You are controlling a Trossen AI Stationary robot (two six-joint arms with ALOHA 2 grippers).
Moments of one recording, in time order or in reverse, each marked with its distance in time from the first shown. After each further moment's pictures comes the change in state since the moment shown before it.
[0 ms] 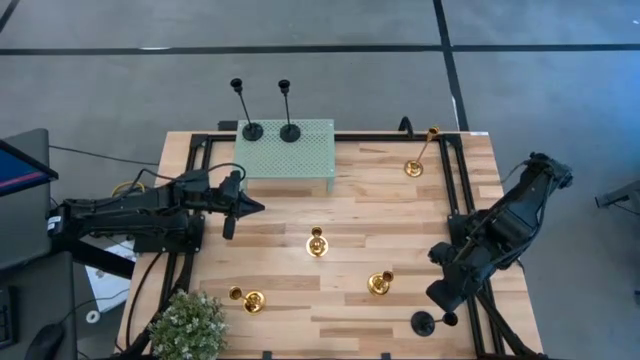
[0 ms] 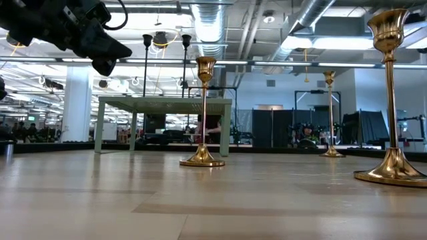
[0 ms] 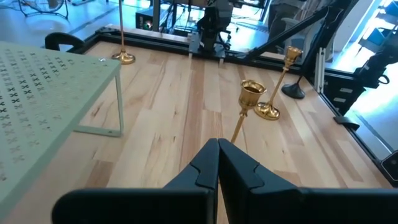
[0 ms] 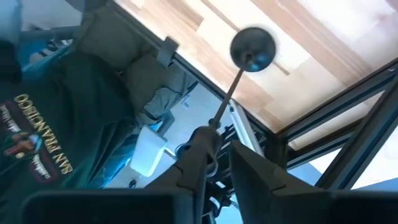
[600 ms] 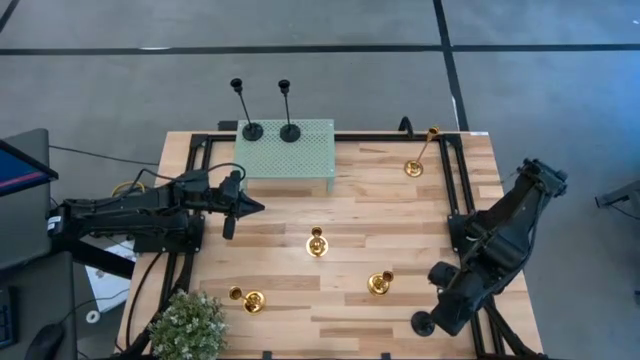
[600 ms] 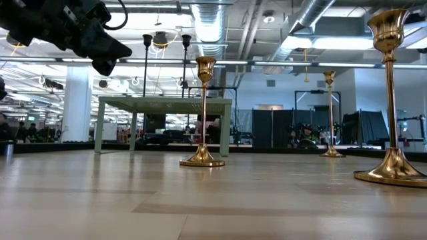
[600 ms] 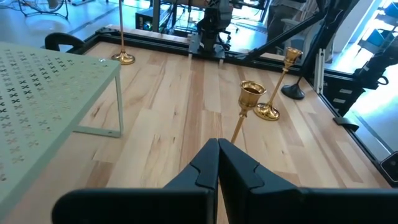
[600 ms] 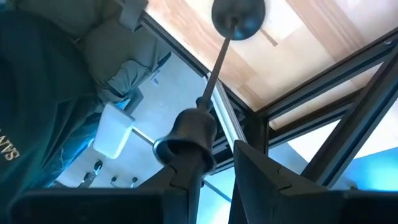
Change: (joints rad) left arm 0.000 0.000 0.000 0.002 0.000 -0.003; right arm 0.078 0.109 0.000 0.013 -0.097 -0.024
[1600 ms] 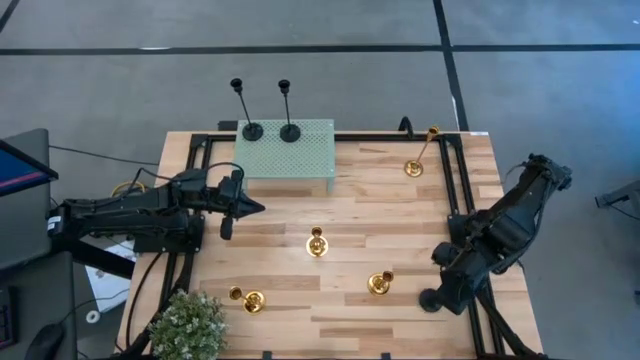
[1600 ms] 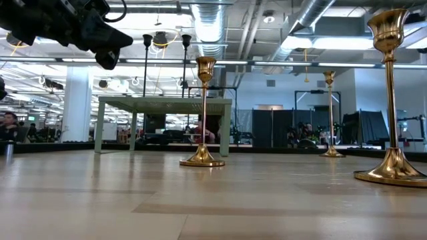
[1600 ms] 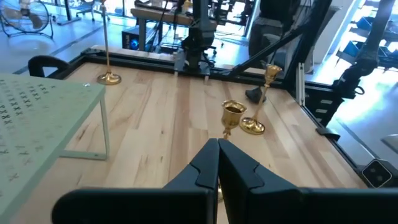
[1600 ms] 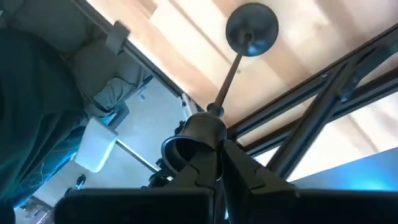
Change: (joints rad) left arm 0.000 0.000 -0.001 0.073 0.056 0.003; right arm -0.088 -0.096 -0.001 -0.166 0.057 -0.135
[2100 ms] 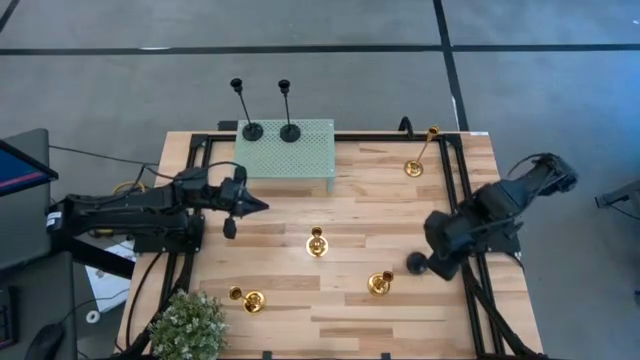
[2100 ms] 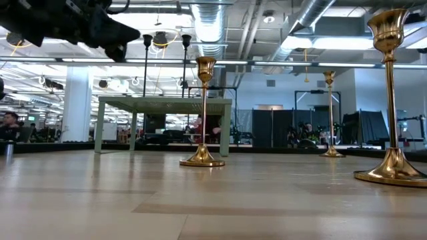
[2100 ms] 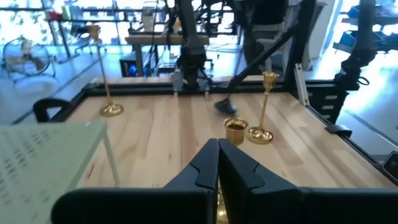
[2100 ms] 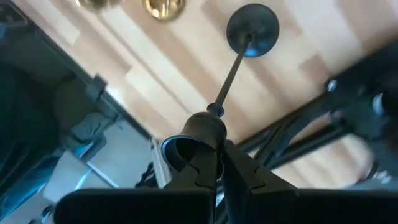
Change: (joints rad) left arm 0.000 0.113 0.000 0.167 0.029 0.147; right arm -0.261 -0.056 0.000 -0.163 0.093 -0.349
